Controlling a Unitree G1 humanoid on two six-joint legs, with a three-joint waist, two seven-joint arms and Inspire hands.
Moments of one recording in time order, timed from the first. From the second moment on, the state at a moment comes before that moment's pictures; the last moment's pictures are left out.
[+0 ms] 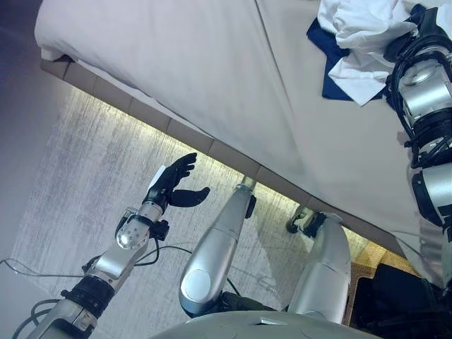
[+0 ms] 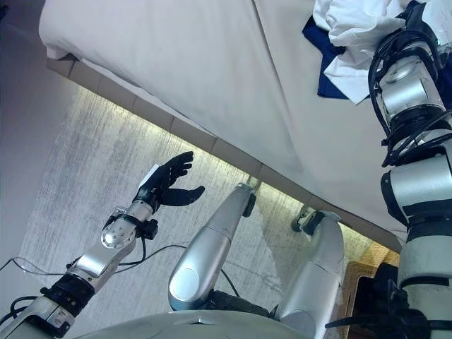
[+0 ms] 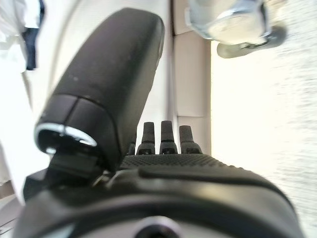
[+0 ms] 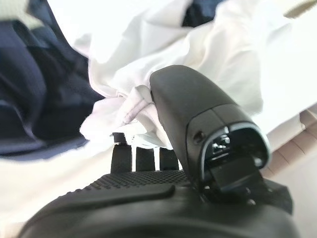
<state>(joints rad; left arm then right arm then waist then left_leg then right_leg) -0.08 0.60 -0.43 0.20 -0.35 -0.16 0.11 -1.31 -0.81 0.53 1.06 0.02 0.30 -0.30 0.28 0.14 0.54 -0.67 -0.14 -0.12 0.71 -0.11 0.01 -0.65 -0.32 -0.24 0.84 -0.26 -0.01</state>
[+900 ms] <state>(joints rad) -0.18 0.58 -0.39 0.26 -0.34 -0.02 0.17 -1.32 -1.07 0.47 0.97 0.14 0.21 -0.29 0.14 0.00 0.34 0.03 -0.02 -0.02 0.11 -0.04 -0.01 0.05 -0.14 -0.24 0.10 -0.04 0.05</state>
